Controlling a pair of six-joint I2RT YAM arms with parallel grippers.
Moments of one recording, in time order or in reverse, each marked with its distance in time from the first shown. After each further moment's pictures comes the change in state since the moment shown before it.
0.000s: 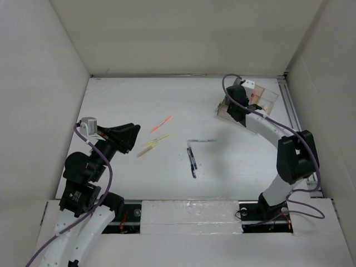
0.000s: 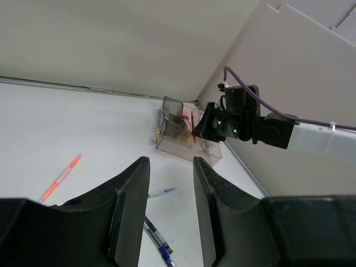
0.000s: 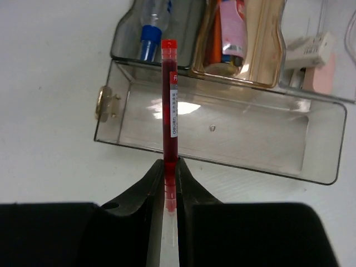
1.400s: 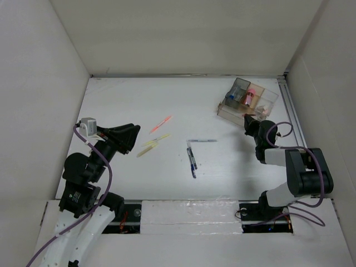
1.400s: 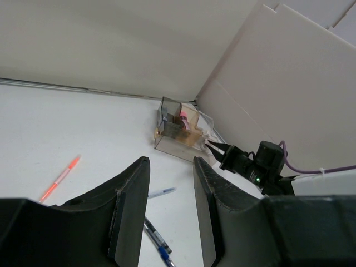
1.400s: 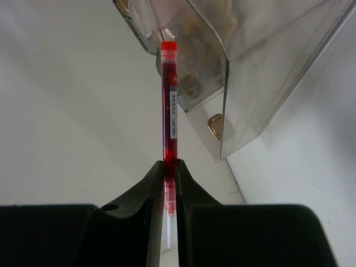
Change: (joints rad) left arm 0.000 -0.006 0.000 0.000 0.007 0.000; right arm -0.344 -0.187 -0.797 0.941 -0.506 1.574
